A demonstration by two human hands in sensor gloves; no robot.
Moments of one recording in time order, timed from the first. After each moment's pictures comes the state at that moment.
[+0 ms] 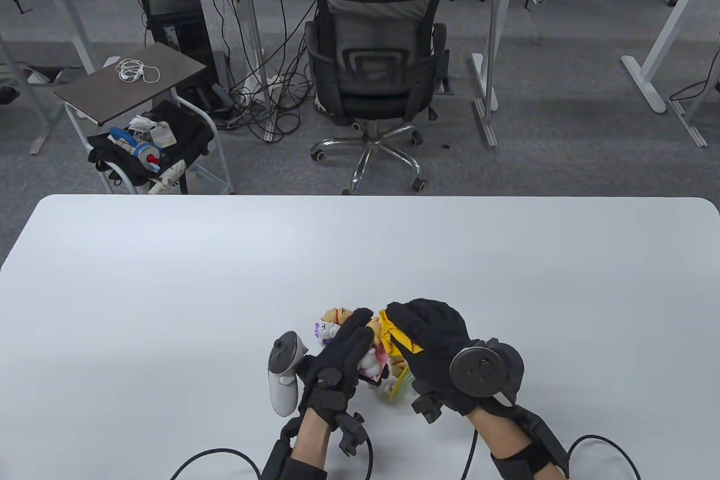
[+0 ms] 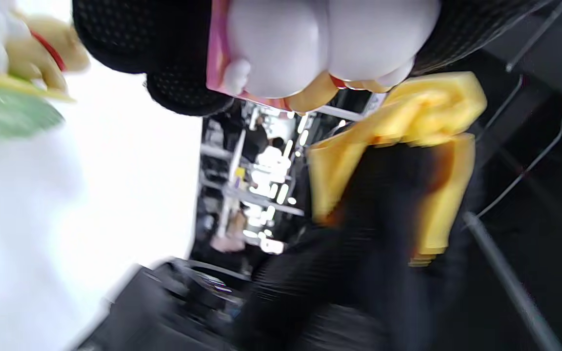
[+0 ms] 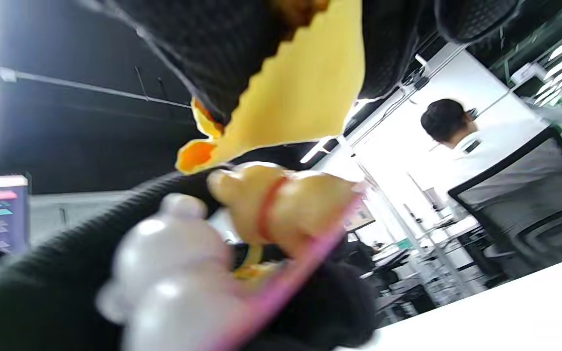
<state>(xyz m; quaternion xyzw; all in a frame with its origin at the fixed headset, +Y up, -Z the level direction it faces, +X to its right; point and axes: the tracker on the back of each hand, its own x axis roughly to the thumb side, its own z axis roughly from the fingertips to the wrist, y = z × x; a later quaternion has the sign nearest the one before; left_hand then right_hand) -0.092 -0.784 -0.359 -0.13 -0.13 0.75 0.63 0.122 -0.668 -0.331 0.29 -0.21 0.85 0.38</state>
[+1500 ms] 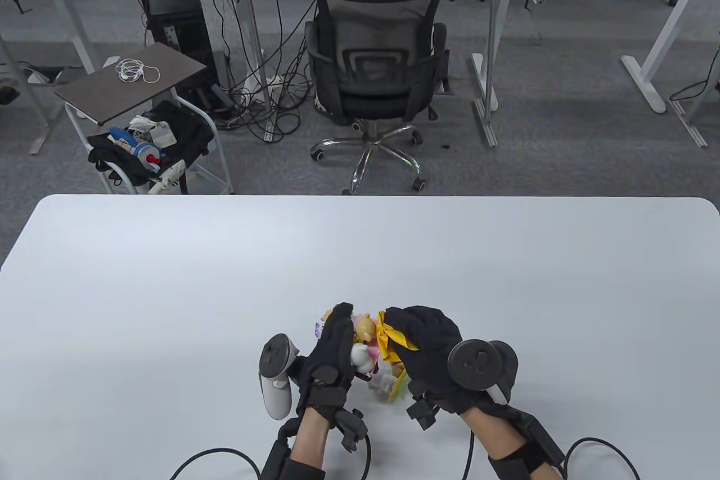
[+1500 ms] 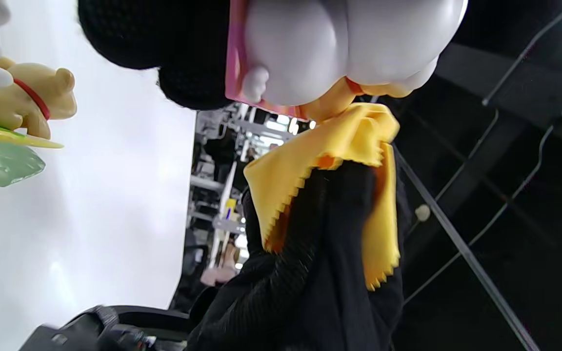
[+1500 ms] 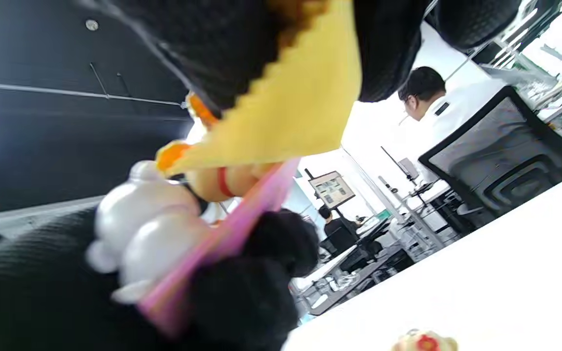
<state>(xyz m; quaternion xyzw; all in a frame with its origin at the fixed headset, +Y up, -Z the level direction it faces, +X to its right) -0.107 -0.790 -0.359 -0.10 -0.09 0.79 0.60 0.121 -0.691 -0.342 0.26 -0.16 0.86 0.41</state>
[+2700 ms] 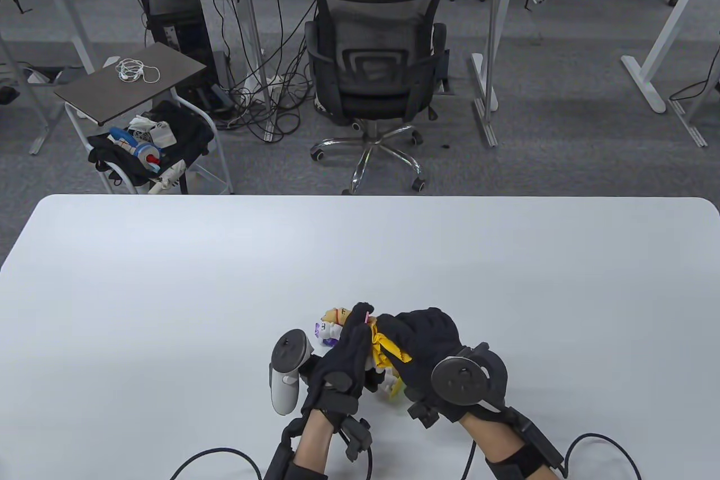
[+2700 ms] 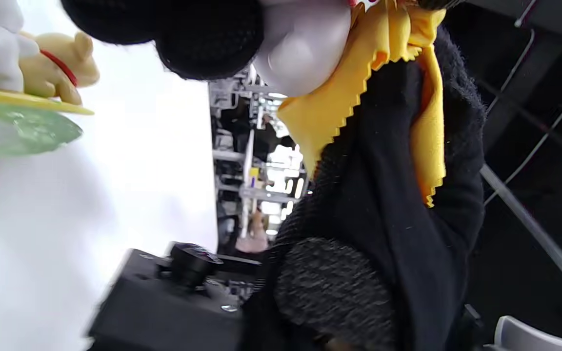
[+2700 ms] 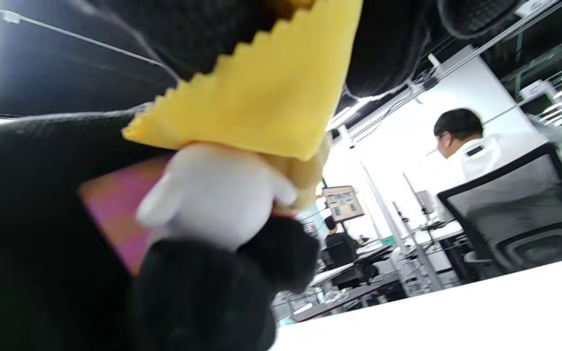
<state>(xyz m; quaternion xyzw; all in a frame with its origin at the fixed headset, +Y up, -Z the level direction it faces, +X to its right) -0.089 -0.776 -0.358 -0.15 -0.14 0.72 0.67 0.115 -0.678 -0.331 0.27 -0.24 0.89 0.29</state>
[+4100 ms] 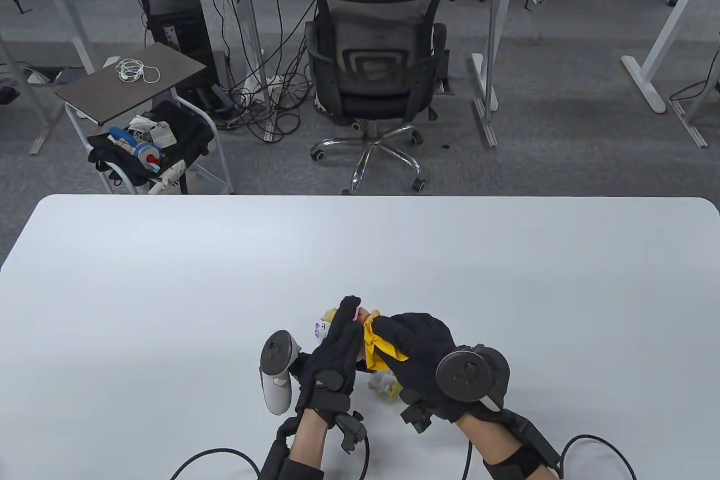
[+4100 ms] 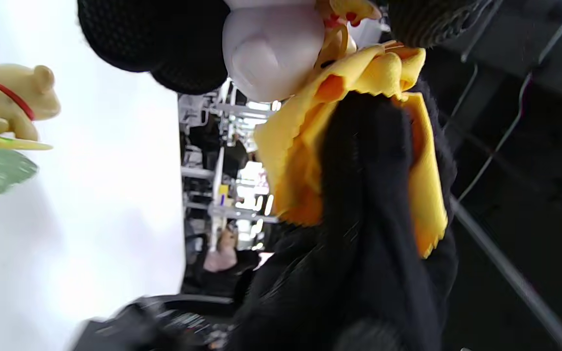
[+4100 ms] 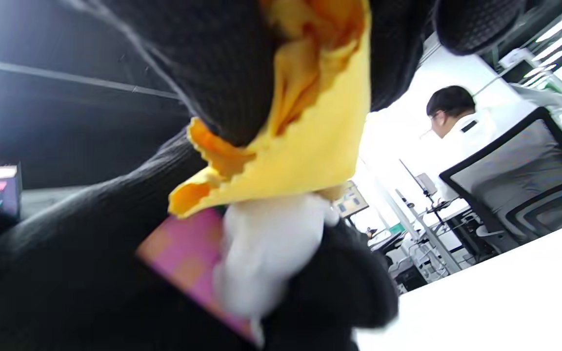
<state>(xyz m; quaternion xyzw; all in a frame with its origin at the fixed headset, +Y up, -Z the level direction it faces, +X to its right) -0.097 -0.773 -0.359 -0.09 -0.16 0.73 0.66 0.117 -0.680 -0.334 0.26 -0.20 0.87 0.38</state>
